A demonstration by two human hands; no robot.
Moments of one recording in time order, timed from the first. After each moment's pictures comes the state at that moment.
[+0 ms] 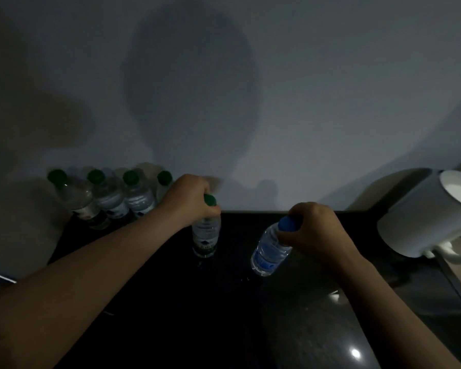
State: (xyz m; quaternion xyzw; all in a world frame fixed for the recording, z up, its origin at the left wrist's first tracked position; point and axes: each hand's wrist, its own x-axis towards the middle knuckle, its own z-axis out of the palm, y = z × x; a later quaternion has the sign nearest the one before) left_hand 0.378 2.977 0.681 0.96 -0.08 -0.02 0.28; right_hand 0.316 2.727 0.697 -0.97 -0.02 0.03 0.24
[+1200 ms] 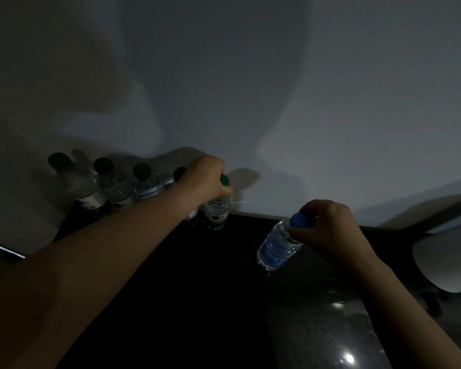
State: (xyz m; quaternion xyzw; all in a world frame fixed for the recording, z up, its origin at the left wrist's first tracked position) left_hand 0.465 3.000 0.645 0.97 -0.05 -0.03 0.23; right_hand 0.390 2.750 0.664 -0.97 -0.08 0.02 0.23
